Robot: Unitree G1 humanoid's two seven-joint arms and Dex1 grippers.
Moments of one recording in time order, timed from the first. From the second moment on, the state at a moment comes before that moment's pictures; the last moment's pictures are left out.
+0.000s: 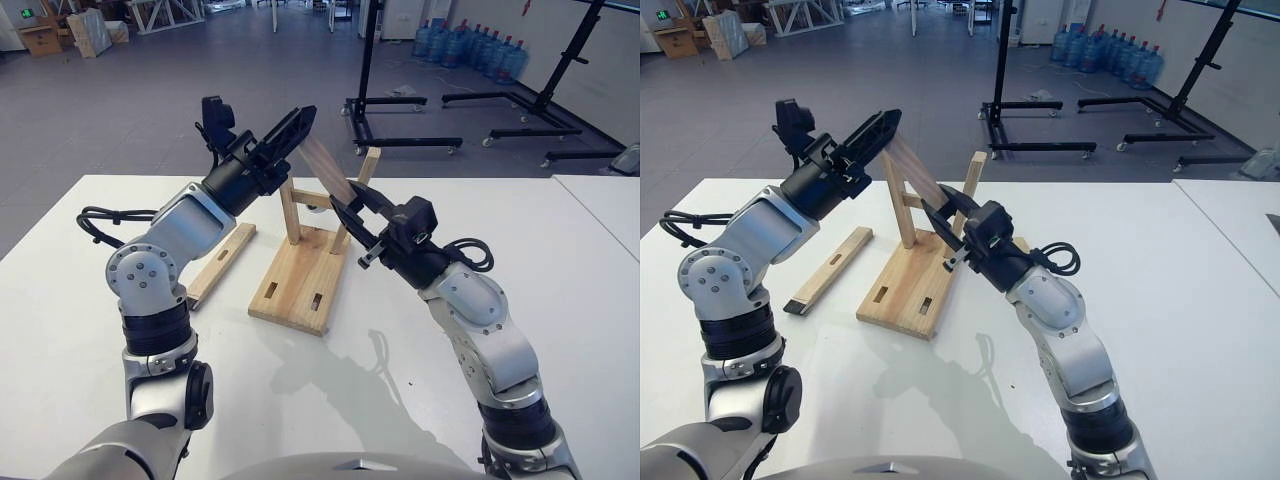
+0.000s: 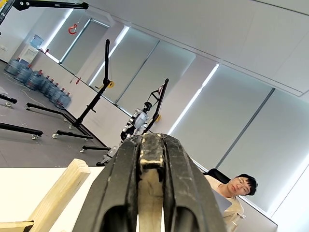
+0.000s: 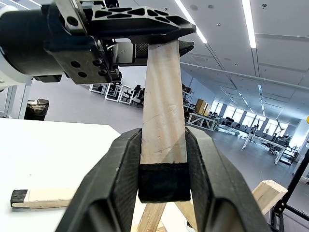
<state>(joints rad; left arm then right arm) -0.63 0.17 0.25 -0.31 -1.37 0.88 0.04 -0.20 -0.29 0.19 -0.58 0.19 0.26 0.38</state>
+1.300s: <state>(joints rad) -0.49 0.42 0.14 0.63 -0.33 -0.05 -0.50 -0.12 -0.27 0.10 -0.55 0.20 0.28 0.33</state>
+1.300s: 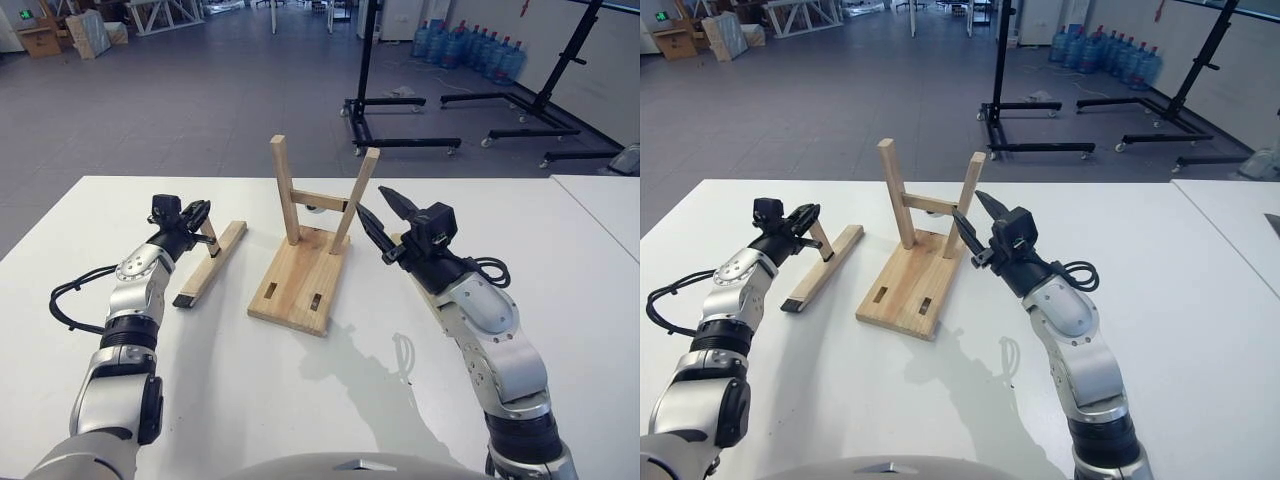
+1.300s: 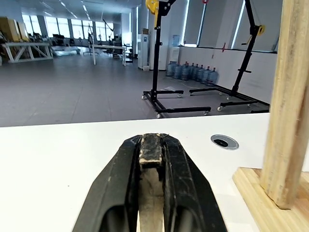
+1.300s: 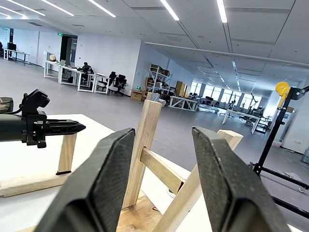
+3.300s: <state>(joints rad) -0.55 0.31 0.13 0.47 -0.26 0.10 -0.36 -0.12 -0.24 0.15 -0.53 0.15 0.28 0.32</state>
